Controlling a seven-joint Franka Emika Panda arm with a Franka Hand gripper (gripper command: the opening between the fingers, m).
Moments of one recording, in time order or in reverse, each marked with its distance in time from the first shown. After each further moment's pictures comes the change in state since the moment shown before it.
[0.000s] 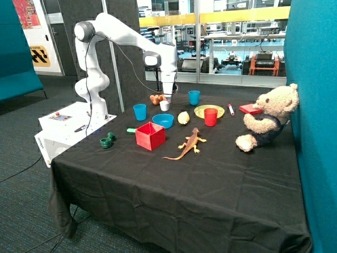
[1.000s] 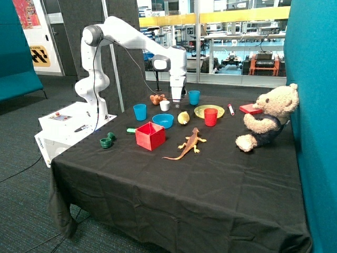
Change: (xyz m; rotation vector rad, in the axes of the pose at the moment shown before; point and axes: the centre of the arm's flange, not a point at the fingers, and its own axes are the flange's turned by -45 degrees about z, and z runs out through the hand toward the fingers) arm 0.049 0.027 0.018 0.000 -0.004 0.052
